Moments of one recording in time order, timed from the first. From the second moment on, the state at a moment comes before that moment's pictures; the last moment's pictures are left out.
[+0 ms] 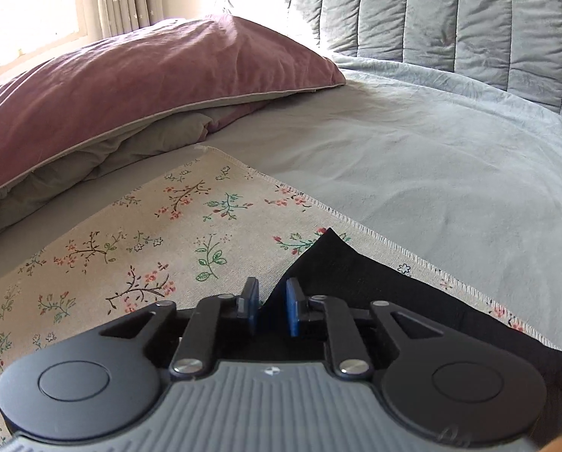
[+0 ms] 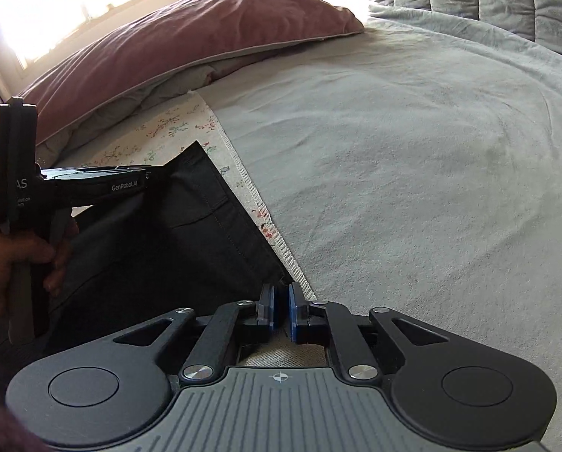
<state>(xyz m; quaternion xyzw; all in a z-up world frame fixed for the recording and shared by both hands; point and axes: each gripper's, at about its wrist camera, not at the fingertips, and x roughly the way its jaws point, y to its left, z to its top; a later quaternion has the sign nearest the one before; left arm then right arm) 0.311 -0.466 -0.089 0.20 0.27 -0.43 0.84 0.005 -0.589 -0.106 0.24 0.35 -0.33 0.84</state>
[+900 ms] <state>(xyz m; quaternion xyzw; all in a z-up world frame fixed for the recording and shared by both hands) 0.201 -0.119 0.065 0.15 0.32 -0.29 0.89 -0.021 -0.412 0.044 0.15 0.33 -0.21 0.91</state>
